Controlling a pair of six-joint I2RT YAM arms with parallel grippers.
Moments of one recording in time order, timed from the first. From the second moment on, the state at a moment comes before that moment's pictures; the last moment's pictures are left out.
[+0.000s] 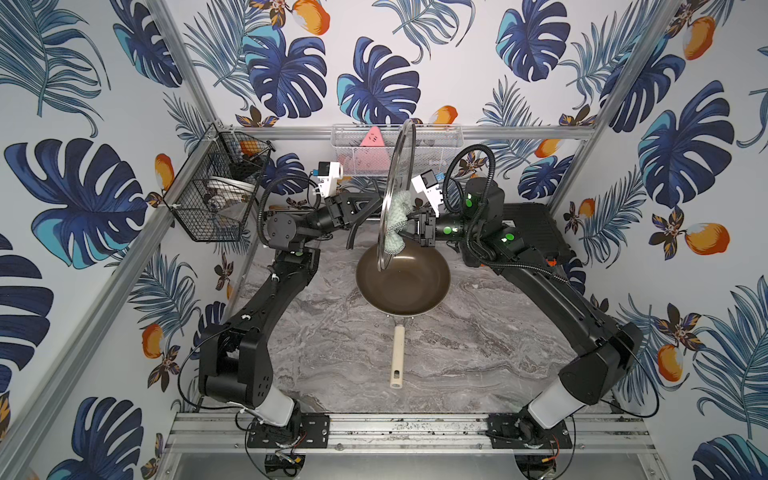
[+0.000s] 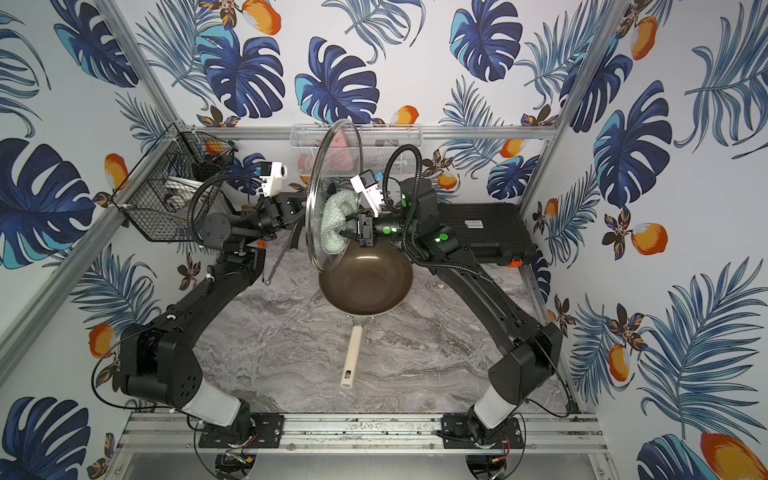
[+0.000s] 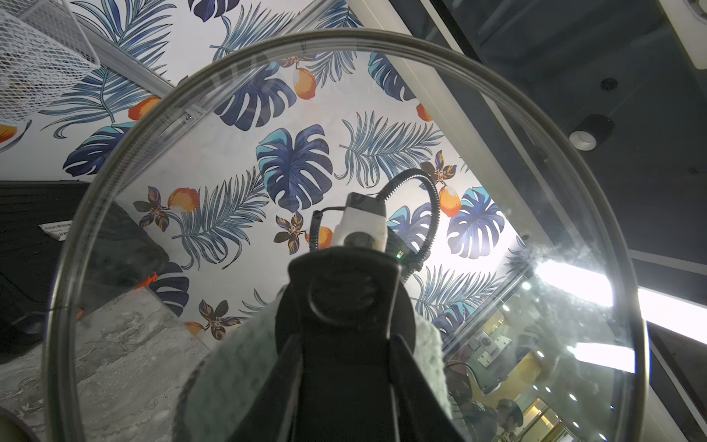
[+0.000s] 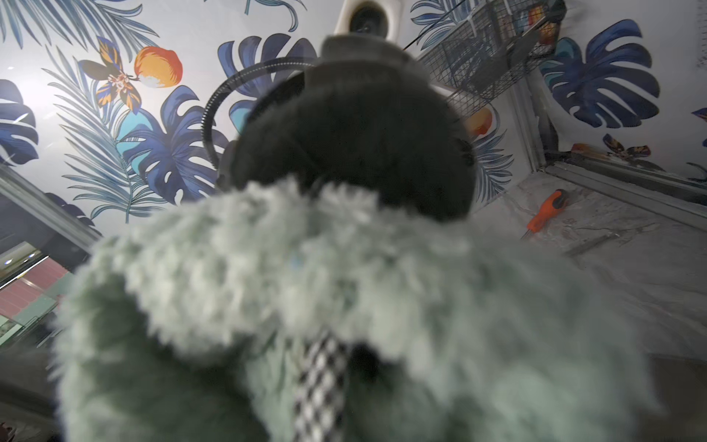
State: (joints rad) left arm -0.13 1.56 1.28 1.05 1.02 -1.60; right arm 0.59 1.62 1.72 -0.21 -0.90 0.46
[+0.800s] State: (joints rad) left arm -0.14 1.54 1.23 1.07 0.98 -1.65; right arm 0.52 1.76 2.02 -0.33 -0.84 0.36
